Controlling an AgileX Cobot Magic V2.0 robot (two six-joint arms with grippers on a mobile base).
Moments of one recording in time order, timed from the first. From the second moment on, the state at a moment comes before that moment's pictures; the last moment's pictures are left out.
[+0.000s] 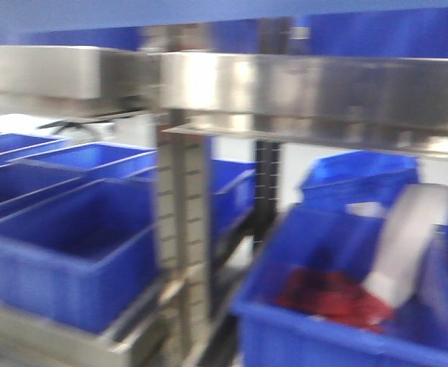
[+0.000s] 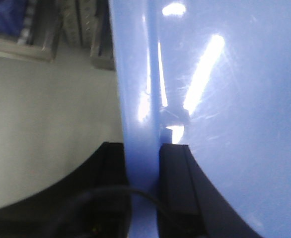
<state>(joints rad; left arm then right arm) -0.67 1.36 -1.48 -0.01 1.22 -0.41 0.36 1.00 -1.21 -0.04 1.13 0.35</state>
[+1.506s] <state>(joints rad) -0.67 1.36 -1.48 -0.01 1.22 -0.41 0.36 1.00 -1.21 -0.05 1.14 0.35</state>
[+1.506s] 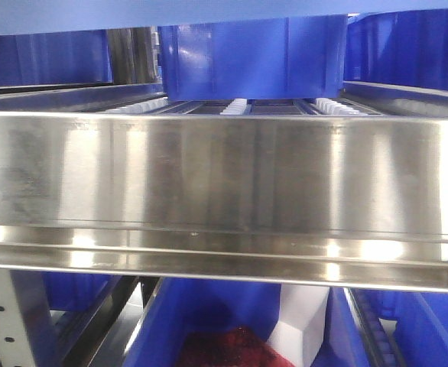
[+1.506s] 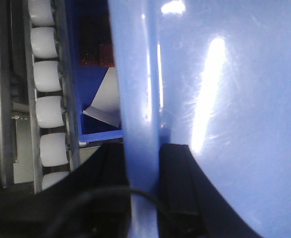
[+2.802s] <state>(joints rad) -0.67 1.36 -1.50 0.00 1.22 -0.41 0.36 1.00 -1.21 -0.04 1.11 0.35</state>
